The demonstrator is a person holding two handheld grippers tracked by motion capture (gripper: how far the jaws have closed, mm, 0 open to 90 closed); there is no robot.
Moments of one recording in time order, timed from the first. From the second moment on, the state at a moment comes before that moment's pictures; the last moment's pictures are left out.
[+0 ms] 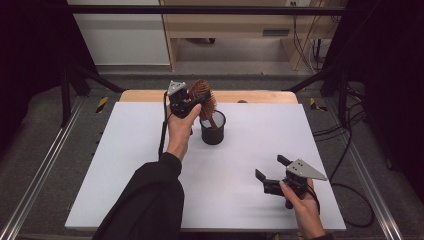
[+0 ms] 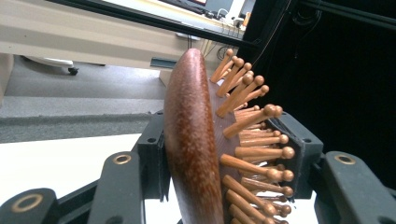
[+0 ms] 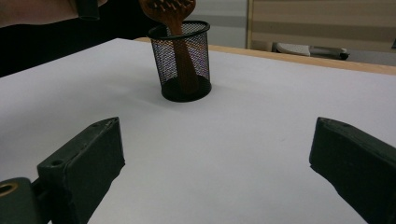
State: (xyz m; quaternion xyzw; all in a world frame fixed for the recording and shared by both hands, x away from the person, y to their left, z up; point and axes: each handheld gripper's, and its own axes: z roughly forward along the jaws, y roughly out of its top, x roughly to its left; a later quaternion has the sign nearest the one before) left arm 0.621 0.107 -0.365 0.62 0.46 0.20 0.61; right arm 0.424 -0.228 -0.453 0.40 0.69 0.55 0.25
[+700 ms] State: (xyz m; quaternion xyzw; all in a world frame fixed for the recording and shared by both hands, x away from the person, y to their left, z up) left arm 0.629 0.118 -0.370 0.62 0.46 0.19 0.60; right arm 0.424 -0.227 -0.454 0.40 0.69 0.54 0.25
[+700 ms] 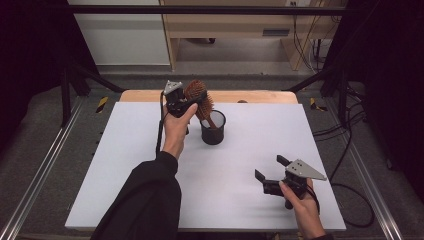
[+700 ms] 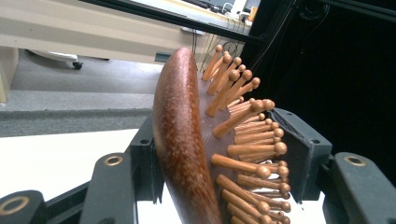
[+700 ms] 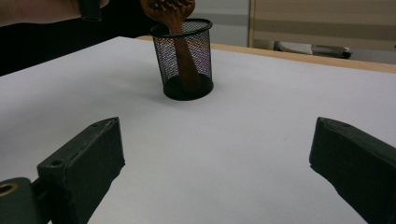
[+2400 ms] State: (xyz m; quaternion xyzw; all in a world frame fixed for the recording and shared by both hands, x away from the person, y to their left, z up) left arm 0.634 0.128 -0.378 0.62 0.47 0.18 0.61; right arm 0.424 -0.225 -0.455 0.40 0.70 0.54 0.24
